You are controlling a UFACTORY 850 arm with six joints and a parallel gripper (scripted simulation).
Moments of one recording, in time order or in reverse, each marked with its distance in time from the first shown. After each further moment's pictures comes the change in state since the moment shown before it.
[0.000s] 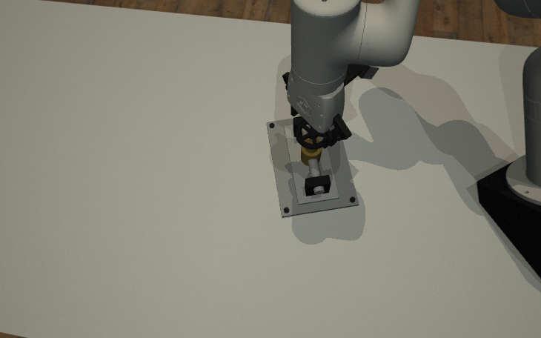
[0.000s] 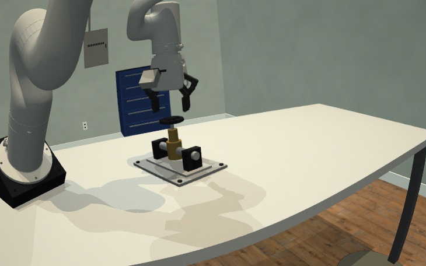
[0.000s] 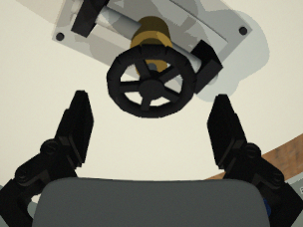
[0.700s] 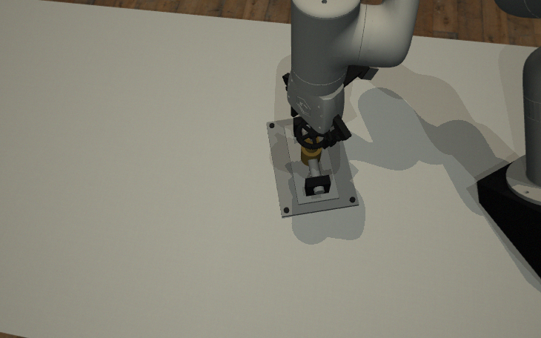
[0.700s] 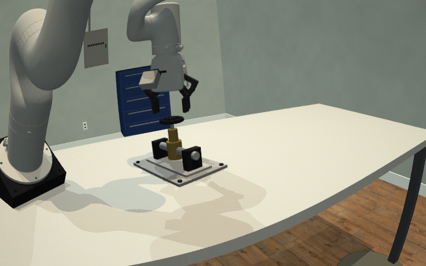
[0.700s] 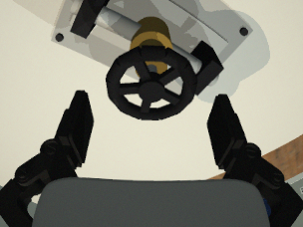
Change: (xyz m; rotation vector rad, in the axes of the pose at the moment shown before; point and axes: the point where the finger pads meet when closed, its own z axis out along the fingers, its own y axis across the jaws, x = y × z) arm 0.000 0.000 0.003 0.000 0.000 0.000
